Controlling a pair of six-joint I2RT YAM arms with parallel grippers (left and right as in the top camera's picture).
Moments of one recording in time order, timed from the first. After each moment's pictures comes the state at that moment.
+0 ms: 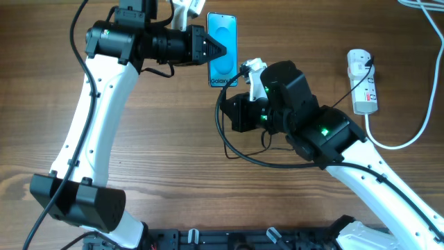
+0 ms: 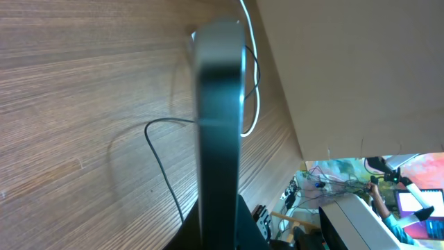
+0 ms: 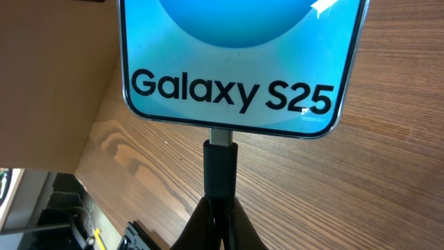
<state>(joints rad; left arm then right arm) -0.23 1.75 1.85 -1.02 0.86 -0.26 0.65 1.32 1.25 -0.61 -0.31 0.56</state>
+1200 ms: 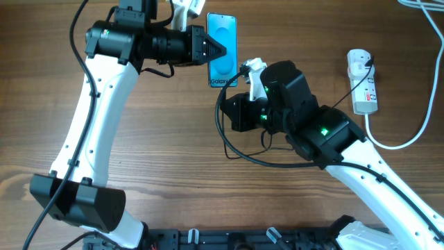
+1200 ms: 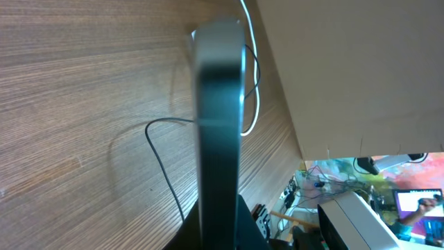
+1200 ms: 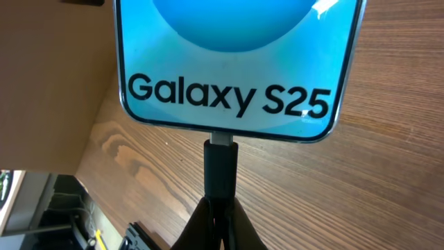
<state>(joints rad) -0.23 1.75 1.85 -1.02 0.86 -0.26 0.65 1.32 1.25 -0.60 -0.30 0.57</state>
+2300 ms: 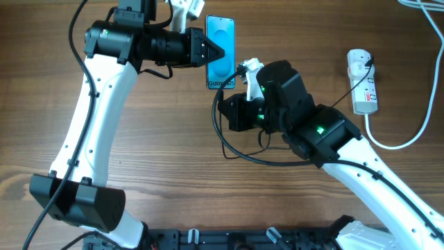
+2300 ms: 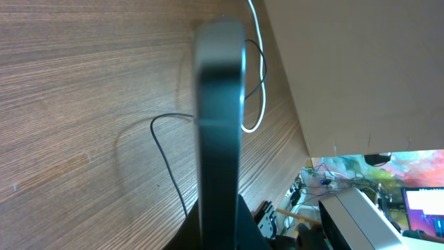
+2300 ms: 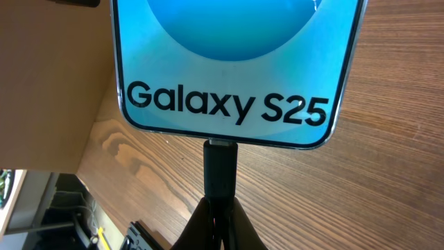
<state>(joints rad) -0.23 1.75 1.85 -1.06 0.85 -0.23 0.66 1.34 1.25 -0.60 -0.30 0.58</state>
